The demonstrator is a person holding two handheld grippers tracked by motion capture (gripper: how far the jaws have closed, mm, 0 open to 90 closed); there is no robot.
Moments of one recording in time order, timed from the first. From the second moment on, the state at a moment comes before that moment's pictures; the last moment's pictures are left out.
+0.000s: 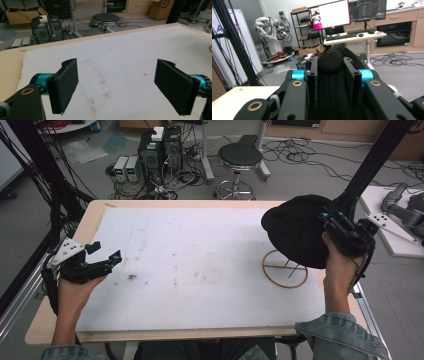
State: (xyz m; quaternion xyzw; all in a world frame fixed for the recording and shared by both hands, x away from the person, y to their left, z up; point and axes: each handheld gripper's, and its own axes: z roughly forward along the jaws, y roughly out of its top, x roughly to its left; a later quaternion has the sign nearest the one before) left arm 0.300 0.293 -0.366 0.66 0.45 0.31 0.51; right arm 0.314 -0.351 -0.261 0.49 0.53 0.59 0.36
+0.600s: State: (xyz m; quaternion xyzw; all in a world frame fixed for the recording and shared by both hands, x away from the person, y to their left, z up) left arm 0.300 0.294 -0.366 0.66 0.45 0.31 0.51; right arm 0.311 -0.352 -0.264 0.50 0.53 0.58 0.37
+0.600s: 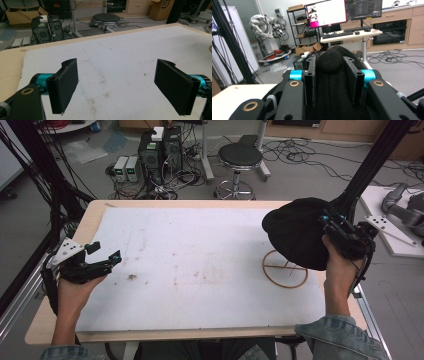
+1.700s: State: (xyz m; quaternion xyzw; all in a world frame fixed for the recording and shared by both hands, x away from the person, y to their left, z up) left arm 0.301 0.292 -0.368 0.66 0.45 0.31 0.51; right arm 0.302 -0.353 -0.265 0.50 0.52 0.58 0.37
